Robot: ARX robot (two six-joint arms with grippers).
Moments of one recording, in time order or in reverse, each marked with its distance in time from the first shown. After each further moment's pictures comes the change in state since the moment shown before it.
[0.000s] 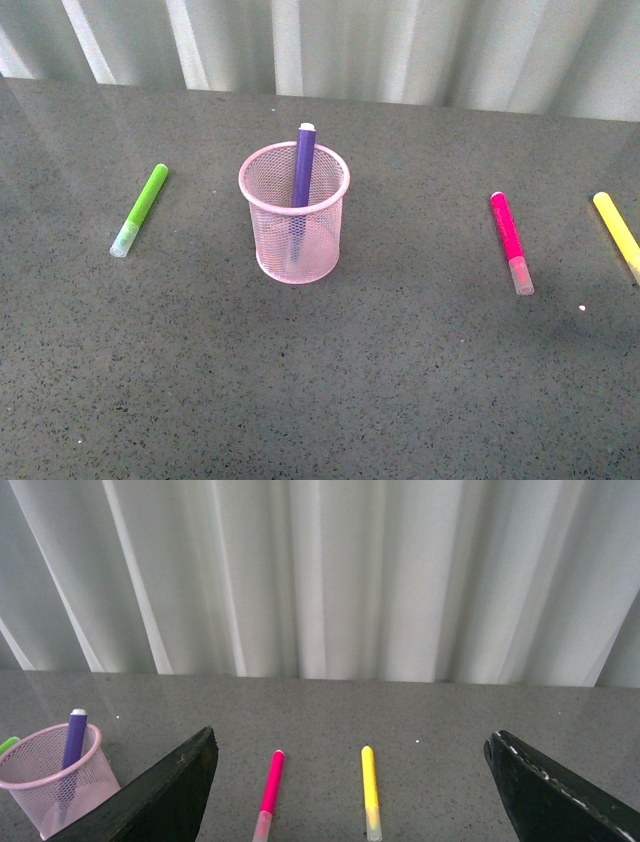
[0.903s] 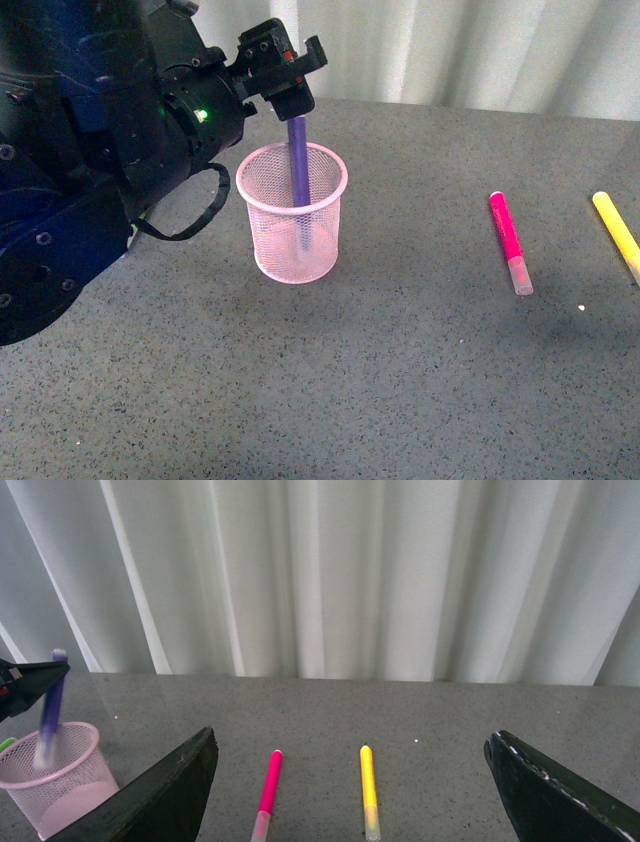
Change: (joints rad) left arm -0.201 0.978 0.589 0.346 0.088 -0.431; right arm 0.000 0.000 0.000 0.000 0.000 0.000
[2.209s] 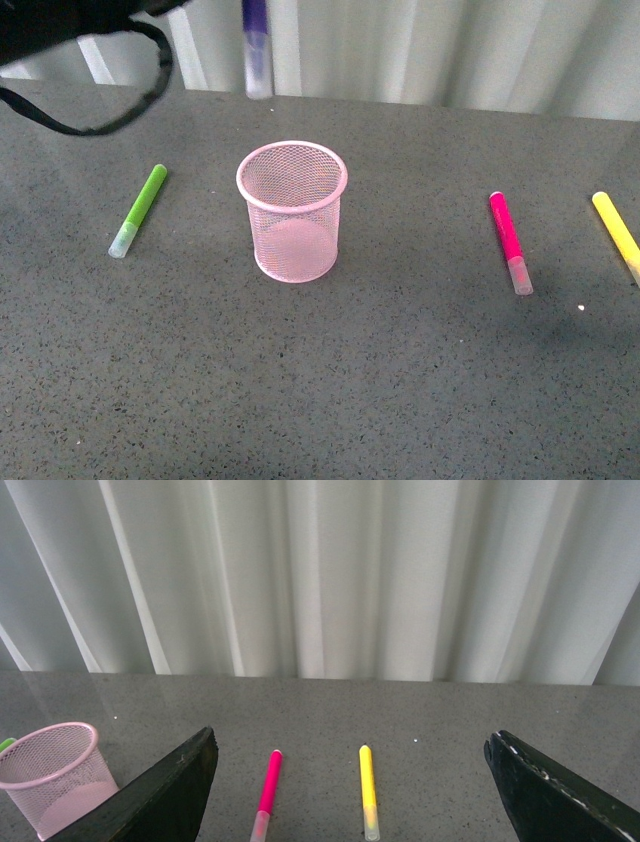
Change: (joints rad) left arm -0.010 -0.346 -0.092 -0.138 0.046 0.048; right arm 0.000 0.000 0.000 0.000 0.000 0.000
